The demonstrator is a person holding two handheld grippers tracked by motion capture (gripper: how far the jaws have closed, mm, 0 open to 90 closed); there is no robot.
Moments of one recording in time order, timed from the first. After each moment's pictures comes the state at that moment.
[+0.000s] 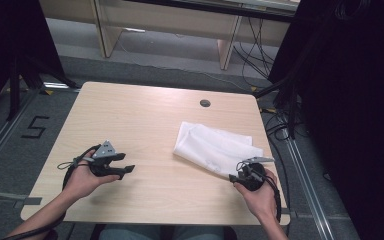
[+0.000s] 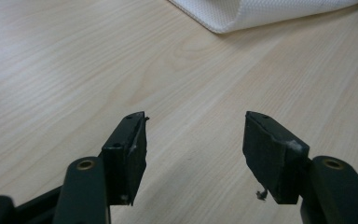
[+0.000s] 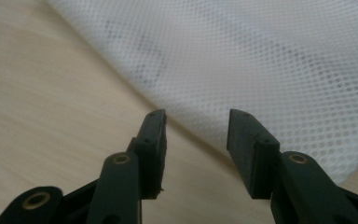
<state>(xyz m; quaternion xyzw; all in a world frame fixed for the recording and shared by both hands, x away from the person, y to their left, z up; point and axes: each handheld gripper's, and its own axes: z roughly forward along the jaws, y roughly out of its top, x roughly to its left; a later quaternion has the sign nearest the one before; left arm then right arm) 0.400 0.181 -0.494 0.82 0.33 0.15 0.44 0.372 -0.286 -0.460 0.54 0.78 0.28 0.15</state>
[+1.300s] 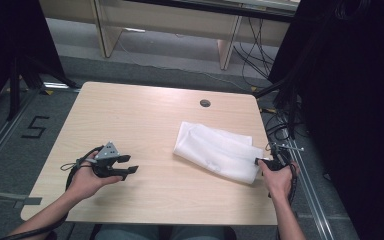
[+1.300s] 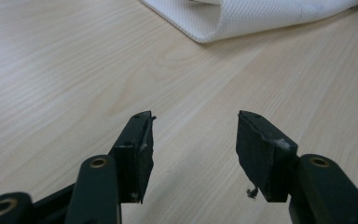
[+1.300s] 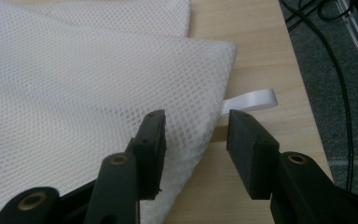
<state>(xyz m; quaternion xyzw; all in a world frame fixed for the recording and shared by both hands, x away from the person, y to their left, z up) 0.396 0.174 -0.494 0.82 0.32 0.14 0.46 0.426 -0.357 -0.468 0.74 0.59 0.28 0.16</state>
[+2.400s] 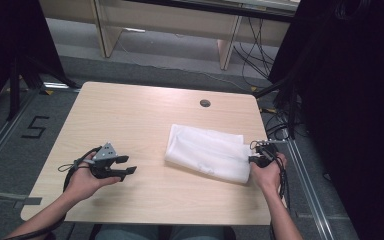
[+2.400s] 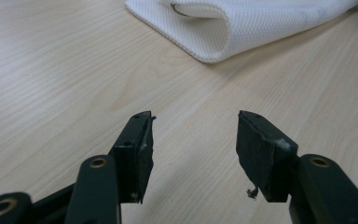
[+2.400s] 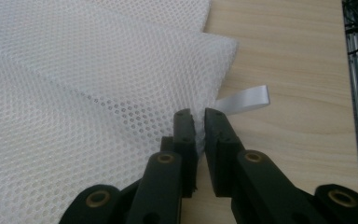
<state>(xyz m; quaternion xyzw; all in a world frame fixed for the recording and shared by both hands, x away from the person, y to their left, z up) 0.392 0.177 -0.492 0.81 0.32 0.14 0.46 0.445 -0.334 -0.468 0.61 0.73 0.23 0.19</state>
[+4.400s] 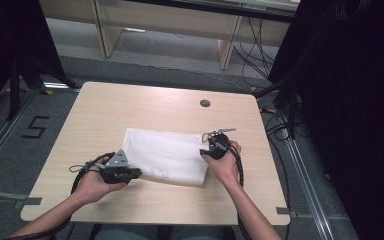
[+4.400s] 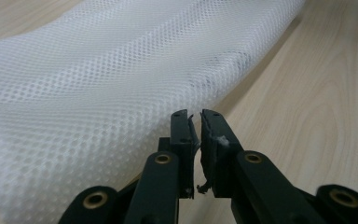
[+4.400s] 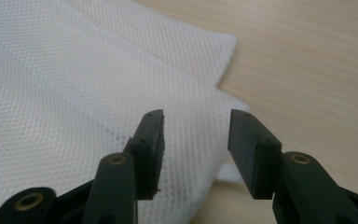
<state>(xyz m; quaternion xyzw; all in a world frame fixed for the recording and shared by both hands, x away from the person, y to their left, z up) 0.380 0.146 -0.491 0.86 0.27 0.11 0.43 0.465 -0.194 -0.460 0.51 0.80 0.29 0.15</state>
